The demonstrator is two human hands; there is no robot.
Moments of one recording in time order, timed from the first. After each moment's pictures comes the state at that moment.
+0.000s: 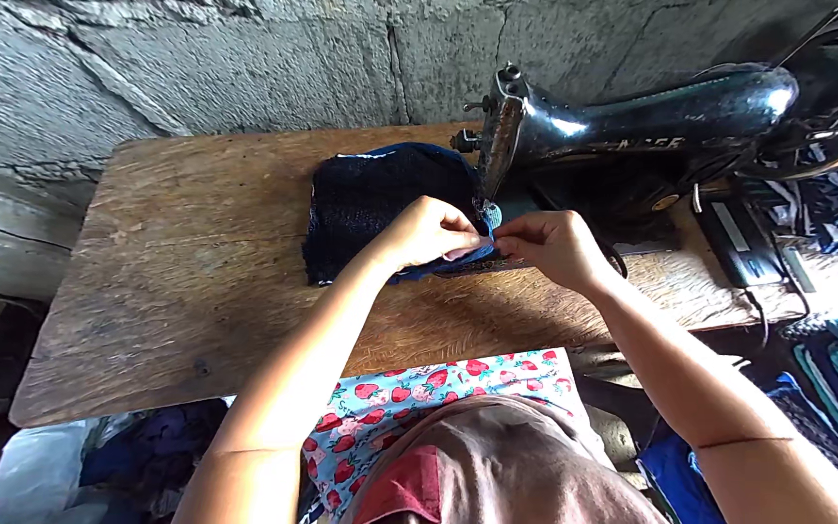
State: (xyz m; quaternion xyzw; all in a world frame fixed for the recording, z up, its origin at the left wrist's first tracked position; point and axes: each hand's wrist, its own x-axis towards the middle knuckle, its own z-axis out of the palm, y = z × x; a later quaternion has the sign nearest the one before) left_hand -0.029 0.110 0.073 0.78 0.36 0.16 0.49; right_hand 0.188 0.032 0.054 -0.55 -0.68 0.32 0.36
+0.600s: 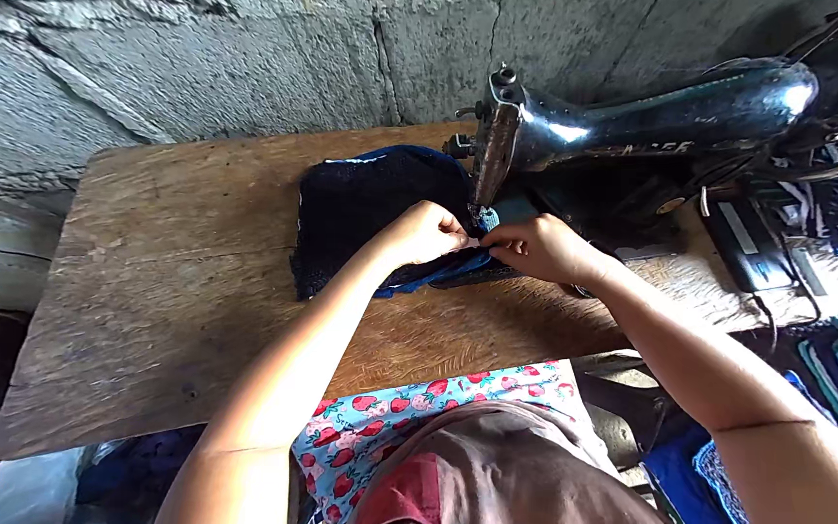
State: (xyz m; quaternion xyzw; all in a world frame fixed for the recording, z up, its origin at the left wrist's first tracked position) left_hand -0.018 0.139 0.065 0.80 0.41 0.05 0.44; right_hand 0.210 0.071 0.026 -0.46 -0.83 0.21 0.23
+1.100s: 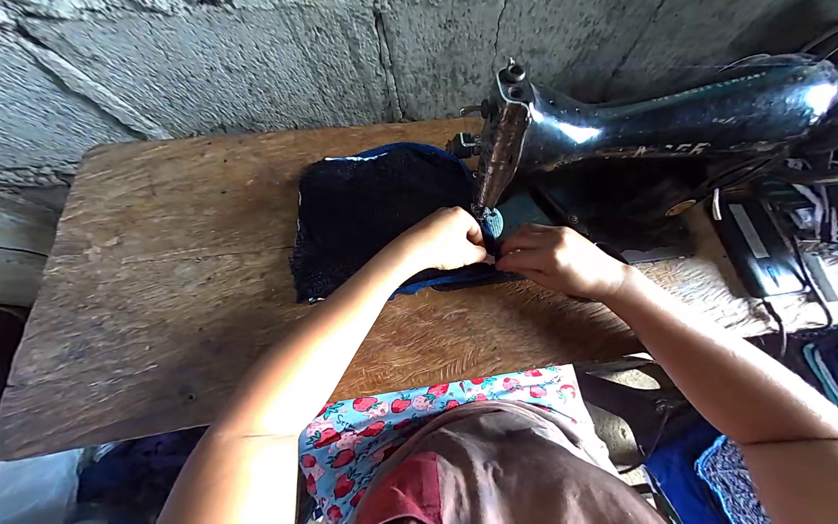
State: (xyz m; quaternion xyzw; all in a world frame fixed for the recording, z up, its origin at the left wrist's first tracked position) left_hand 0.007 0.139 0.067 0.85 0.37 -0.05 0.37; right_hand 0.227 0.069 0.011 -0.28 -0.92 0.07 0.27
